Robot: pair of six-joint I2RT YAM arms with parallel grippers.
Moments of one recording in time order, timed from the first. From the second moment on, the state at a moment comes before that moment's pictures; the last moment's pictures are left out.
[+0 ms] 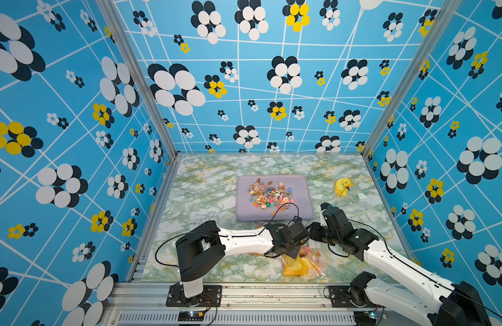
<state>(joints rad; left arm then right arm) -1.18 1.79 1.14 -0.43 -0.07 -0.62 0.57 0.98 0.53 -0.41 -0.08 0.72</state>
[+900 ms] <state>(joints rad) -1.18 1.79 1.14 -0.42 -0.06 -0.62 0.68 1.12 0.42 -0.20 -0.15 0.82</state>
